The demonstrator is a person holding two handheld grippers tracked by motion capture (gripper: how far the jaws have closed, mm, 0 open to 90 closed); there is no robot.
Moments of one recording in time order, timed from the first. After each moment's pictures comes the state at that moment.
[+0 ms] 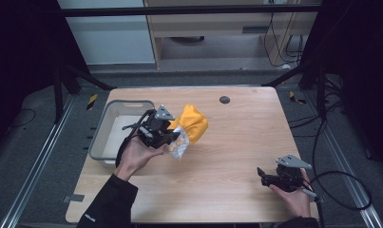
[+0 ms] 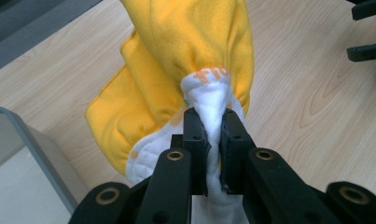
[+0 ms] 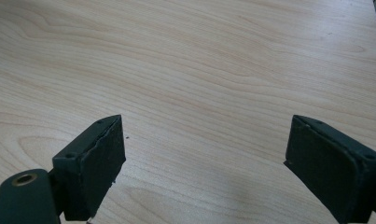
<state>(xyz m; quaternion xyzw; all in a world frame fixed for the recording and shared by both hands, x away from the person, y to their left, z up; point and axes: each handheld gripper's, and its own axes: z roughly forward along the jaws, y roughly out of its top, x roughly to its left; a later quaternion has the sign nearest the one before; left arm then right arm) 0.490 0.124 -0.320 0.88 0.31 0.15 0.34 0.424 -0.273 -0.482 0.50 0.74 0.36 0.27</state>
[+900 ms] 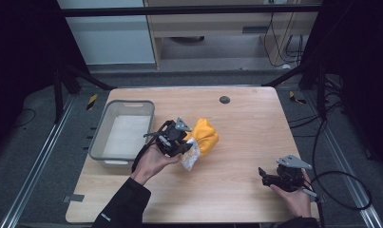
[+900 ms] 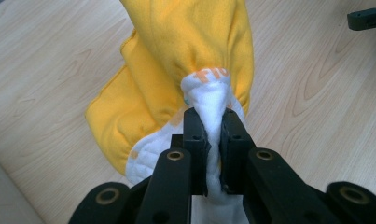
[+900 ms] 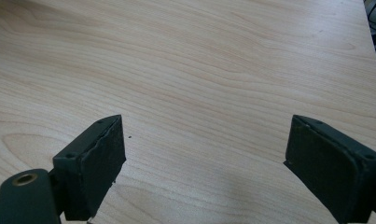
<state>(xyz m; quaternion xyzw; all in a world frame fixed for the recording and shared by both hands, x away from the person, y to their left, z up) 0.496 0.089 -0.366 0.90 0.29 0.12 0.31 0.424 -0.275 -0.485 0.50 0.74 0.35 0.28</state>
